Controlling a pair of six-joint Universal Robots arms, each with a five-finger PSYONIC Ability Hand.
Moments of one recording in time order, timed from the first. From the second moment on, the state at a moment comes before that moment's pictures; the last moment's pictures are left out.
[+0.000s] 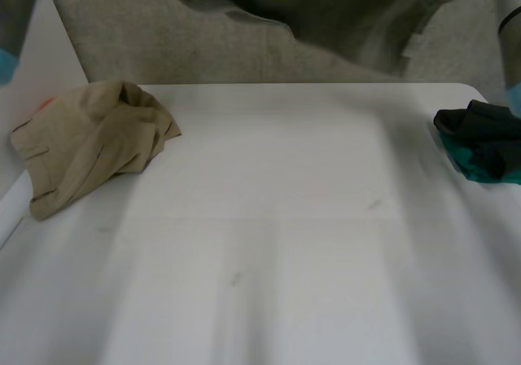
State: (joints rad) left arm 4.44 -2.08 -0.57 3.16 -1.46 3.34; right arm 1.80 -1.02 0.73 -0.13 1.58 2.65; left_hand 1.16 1.20 1.18 1.21 1.00; right_hand 1.11 1.17 1.19 1.20 1.02
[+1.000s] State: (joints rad) left arm 4.54 -1.89 -1.63 2.77 -1.44 3.85; right arm 1.70 -1.08 1.35 0.62 1.51 2.00; left_hand 1.16 1.20 1.18 1.21 1.00; right_hand 1.11 1.17 1.19 1.20 1.02
